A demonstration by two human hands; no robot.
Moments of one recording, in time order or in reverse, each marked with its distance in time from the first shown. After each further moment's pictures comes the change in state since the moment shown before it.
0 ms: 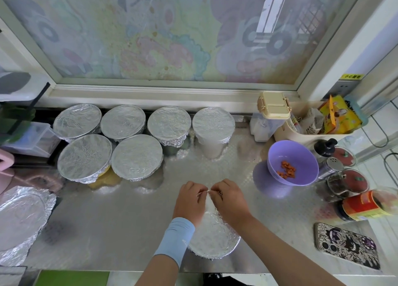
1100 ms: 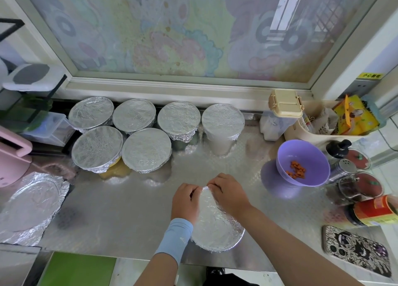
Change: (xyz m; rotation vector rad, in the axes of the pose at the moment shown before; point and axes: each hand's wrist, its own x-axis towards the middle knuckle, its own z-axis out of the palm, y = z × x) left_hand -0.016 -0.017 -0.007 -0.165 0.163 -0.214; right_hand 0.017 -0.011 0.004 0.042 -0.222 -0.057
